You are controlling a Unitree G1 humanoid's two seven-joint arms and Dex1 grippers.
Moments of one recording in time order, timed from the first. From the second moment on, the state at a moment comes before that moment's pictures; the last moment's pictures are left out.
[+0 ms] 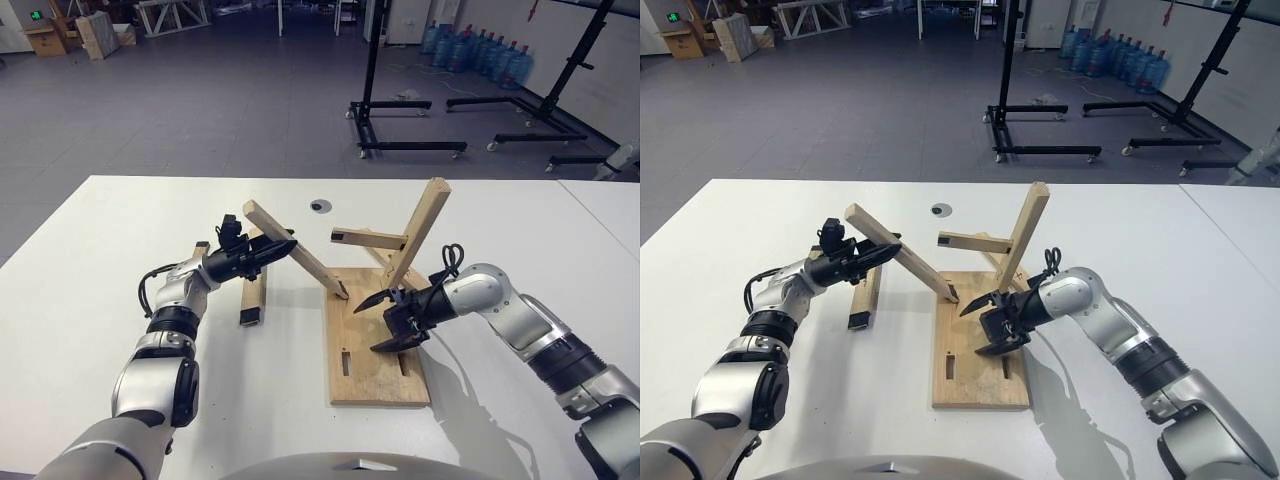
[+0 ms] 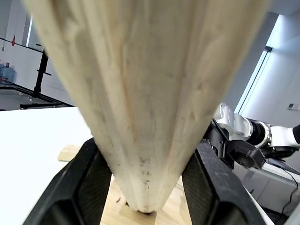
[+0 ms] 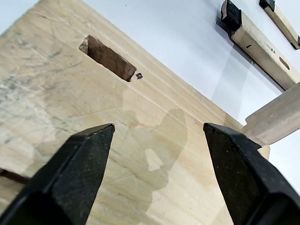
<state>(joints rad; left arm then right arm) -0.64 0.27 0.12 0.86 -0.46 0.11 -1.49 -0.38 -0.79 0.49 0.08 -0.03 -0.35 1.24</state>
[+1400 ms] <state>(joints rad) -0.84 0.33 -0.08 0.83 -0.30 0.00 -1.56 -0.28 -0.86 0.50 0.11 -0.01 -0.55 1.03</state>
